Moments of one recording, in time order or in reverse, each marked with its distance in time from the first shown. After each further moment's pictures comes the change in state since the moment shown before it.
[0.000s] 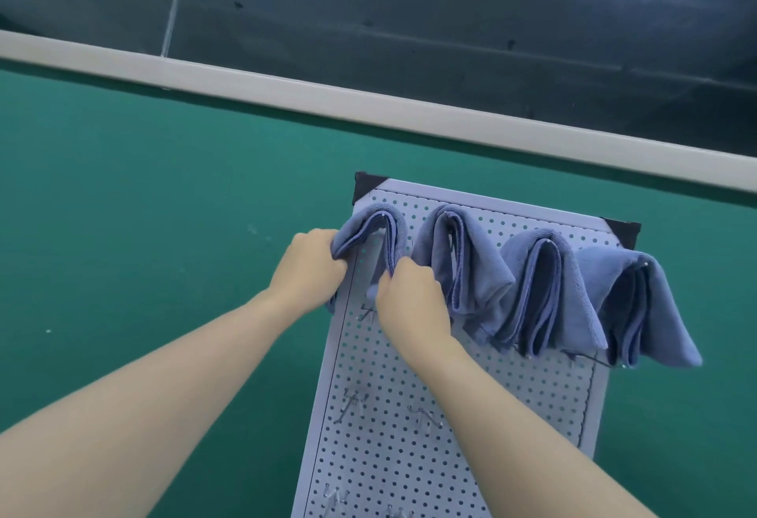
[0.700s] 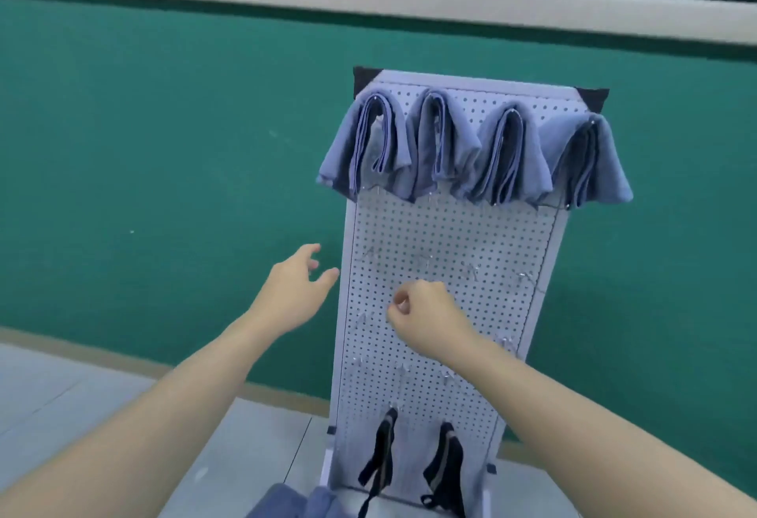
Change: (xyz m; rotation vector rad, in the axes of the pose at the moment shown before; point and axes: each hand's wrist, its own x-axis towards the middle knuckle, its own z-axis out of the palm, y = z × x) left_hand -0.212 -0.009 -0.034 0.004 -0.298 -0.352; right_hand -0.187 0.063 -0.008 0.196 -0.480 0.059
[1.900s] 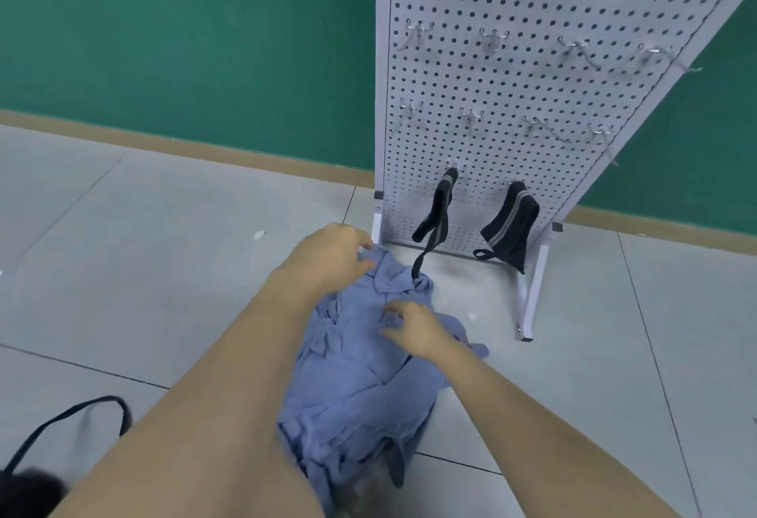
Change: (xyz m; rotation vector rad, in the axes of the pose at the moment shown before) left_hand -0.128 -0.210 0.147 0.480 -0.692 -0.157; right_hand -0.143 0.184 0.389 0.216 -0.661 0.306
